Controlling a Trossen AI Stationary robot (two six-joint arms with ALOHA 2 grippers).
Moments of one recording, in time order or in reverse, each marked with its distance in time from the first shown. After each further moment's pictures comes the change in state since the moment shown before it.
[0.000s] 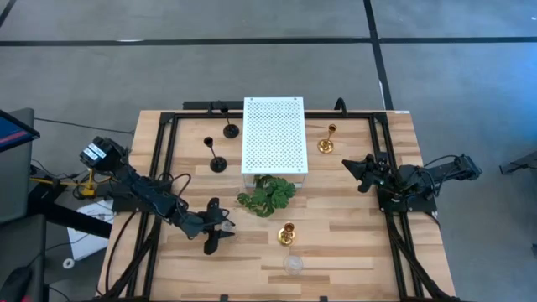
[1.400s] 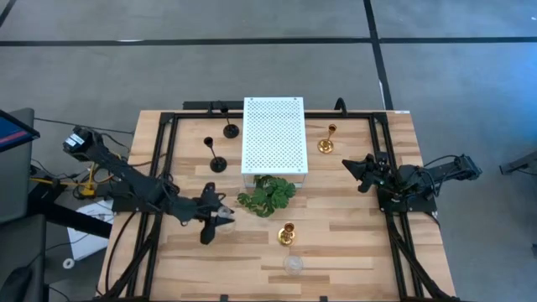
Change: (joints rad) left arm 0.083 -0.370 0.266 -0.570 0.007 0.066; right arm 0.000 0.000 0.000 -0.001 0.000 0.000
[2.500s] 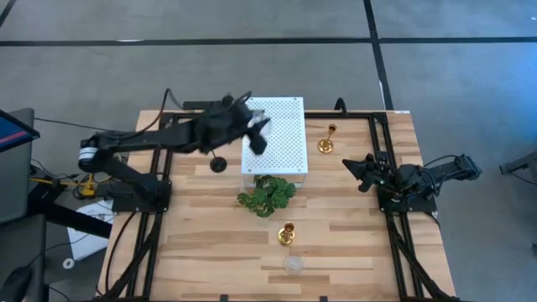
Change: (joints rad) left arm 0.684 0.321 0.702 -0.080 -0.069 0.522; right arm 0.000 -0.001 0.009 0.007 0.000 -0.001
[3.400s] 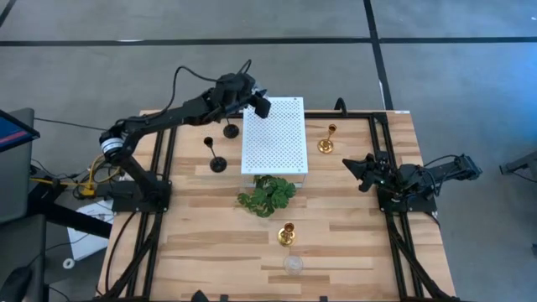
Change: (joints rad) left arm 0.364 0.218 0.050 0.061 0.193 -0.094; right arm 0.000 0.000 0.005 -0.001 0.001 -0.001
